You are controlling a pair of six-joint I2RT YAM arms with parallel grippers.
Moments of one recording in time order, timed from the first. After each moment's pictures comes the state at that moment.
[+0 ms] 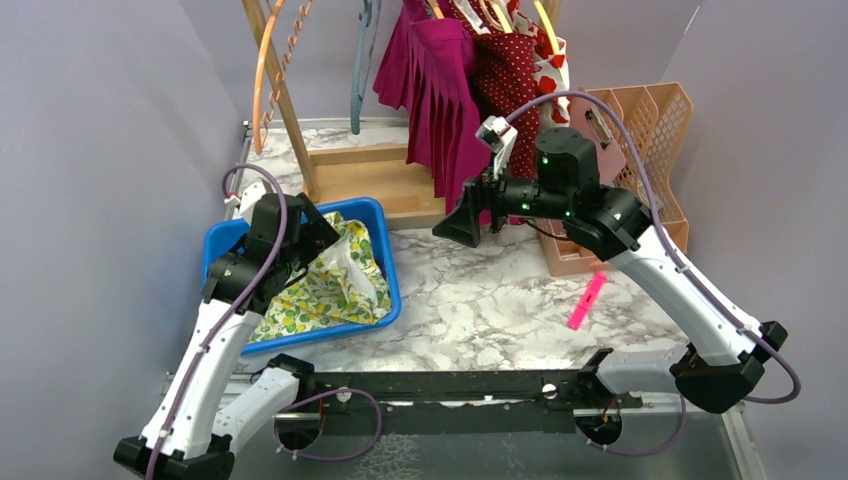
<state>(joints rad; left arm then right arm) -0.33 0.86 1.06 -0.96 -0.35 -0.86 0.75 1.26 1.52 -0.62 -0.44 0.23</state>
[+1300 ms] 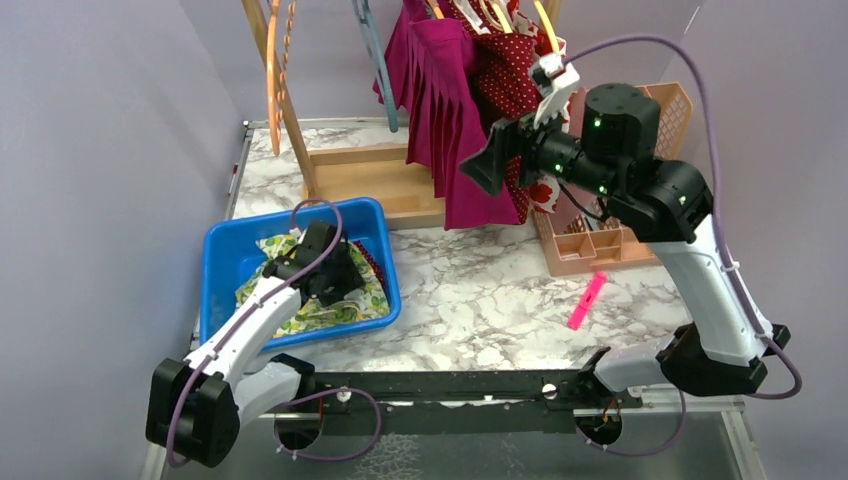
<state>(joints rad) -0.35 1.04 0.64 -0.66 -0.03 -0.84 0.75 1.35 1.96 -0.87 -0.08 0.19</state>
